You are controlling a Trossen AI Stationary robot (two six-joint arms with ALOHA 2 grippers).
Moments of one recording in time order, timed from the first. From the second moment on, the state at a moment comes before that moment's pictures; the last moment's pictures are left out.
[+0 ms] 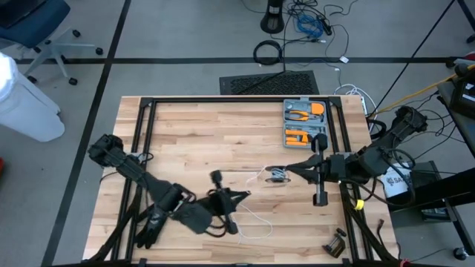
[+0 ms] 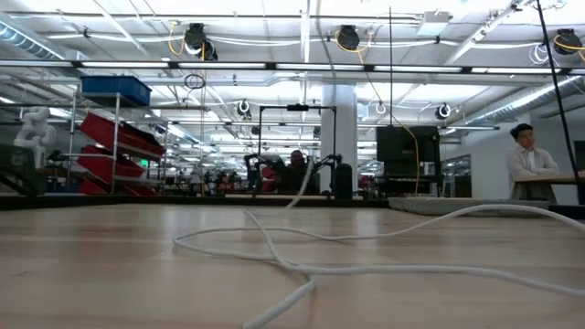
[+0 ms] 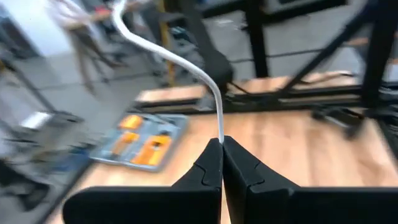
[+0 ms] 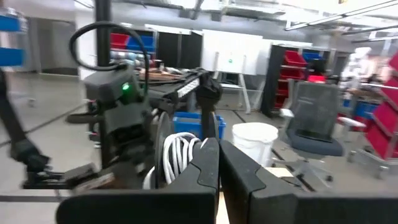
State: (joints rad) left arm -0.57 1.74 1.52 -0.15 -0.85 -0.04; right arm 0.68 1.02 1.02 0.18 0.77 -0.16
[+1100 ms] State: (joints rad) left arm -0.58 1.83 1.62 0.09 -0.42 0.06; right arm 0.65 1.06 1.02 -0.06 1.18 -0.21
